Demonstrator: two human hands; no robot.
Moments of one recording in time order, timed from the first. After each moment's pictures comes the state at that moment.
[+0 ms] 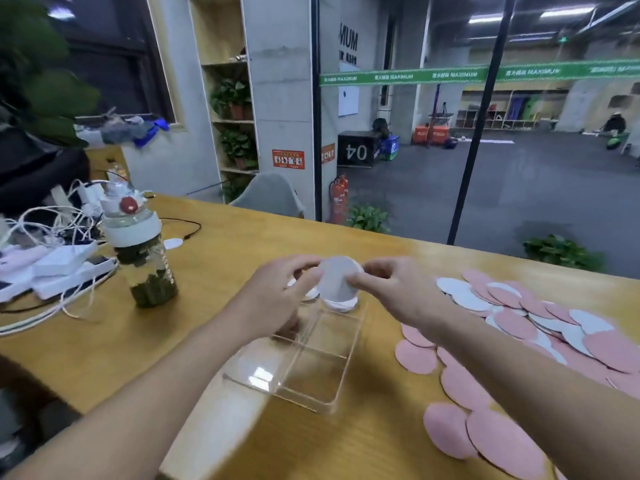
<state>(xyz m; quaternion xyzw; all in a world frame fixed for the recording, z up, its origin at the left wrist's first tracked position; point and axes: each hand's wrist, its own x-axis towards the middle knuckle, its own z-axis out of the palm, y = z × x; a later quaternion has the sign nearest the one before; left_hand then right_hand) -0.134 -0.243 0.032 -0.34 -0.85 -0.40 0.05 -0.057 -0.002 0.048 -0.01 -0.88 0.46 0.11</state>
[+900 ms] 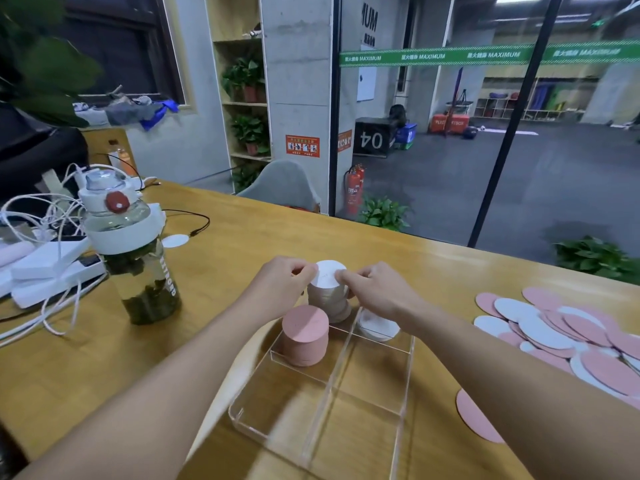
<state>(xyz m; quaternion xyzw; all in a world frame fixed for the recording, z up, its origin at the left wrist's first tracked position) -0.281 -0.255 -0.017 -0.22 -0.88 -0.42 0.00 -0.230 -0.040 -0.012 -0.07 -0.89 0.44 0.02</state>
